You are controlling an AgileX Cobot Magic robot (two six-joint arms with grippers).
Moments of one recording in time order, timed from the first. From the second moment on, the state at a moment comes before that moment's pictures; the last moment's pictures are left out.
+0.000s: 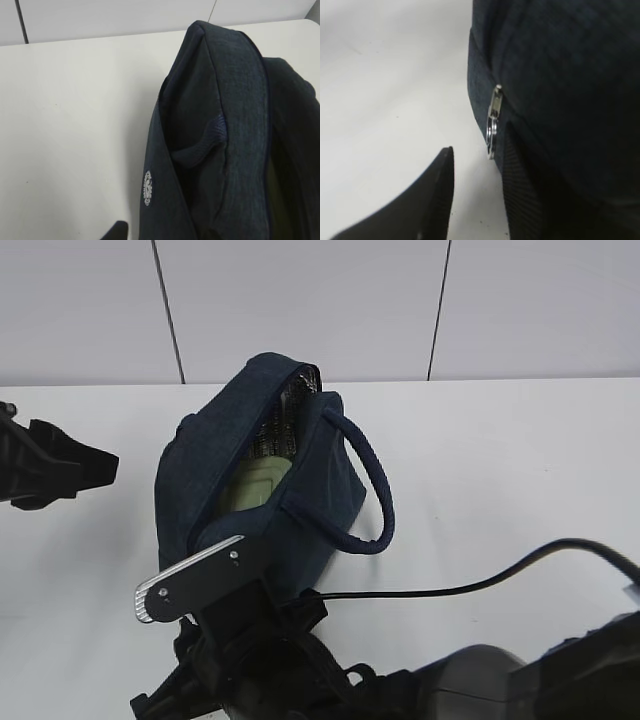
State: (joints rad) left arm -0.25 1.16 -0.67 -0.77 0.41 0.74; right arm 1.12 2.00 -0.90 0.91 -0.58 -0.50
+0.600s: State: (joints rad) left arm -0.25 1.16 -0.67 -0.77 0.42 0.74; right arm 1.11 2.02 -0.96 0.94 -0.58 -0.50
